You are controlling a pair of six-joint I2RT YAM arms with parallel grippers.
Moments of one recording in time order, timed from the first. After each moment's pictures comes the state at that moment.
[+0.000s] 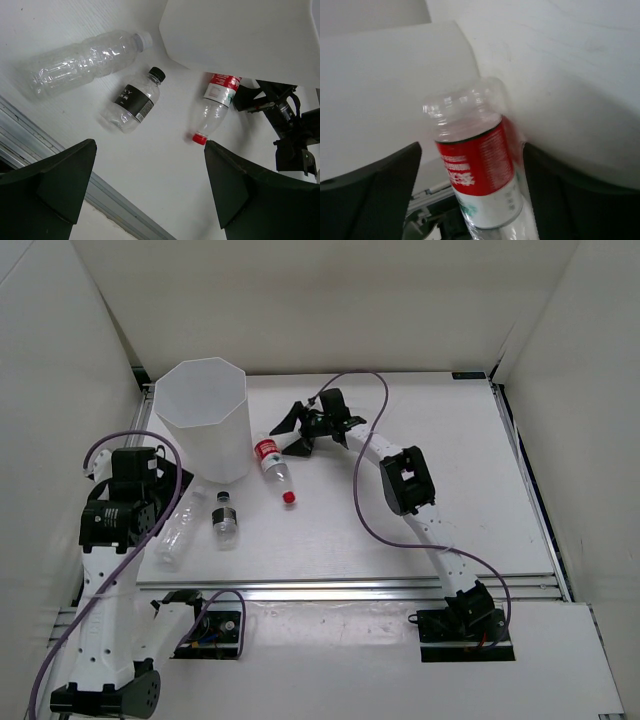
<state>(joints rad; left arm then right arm) -0.04 0.86 1.24 -1.20 -0.28 -0.99 0.54 2.81 2.37 -0.12 -0.83 1.19</state>
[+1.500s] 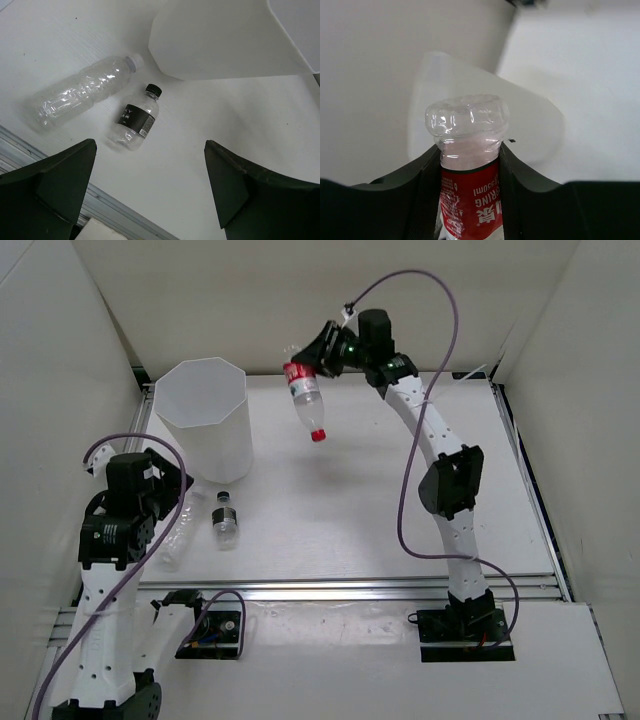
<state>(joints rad) -0.04 0.80 1.19 -1.10 -0.29 -0.82 0.47 2.34 2.42 -0.43 -0.60 0.88</state>
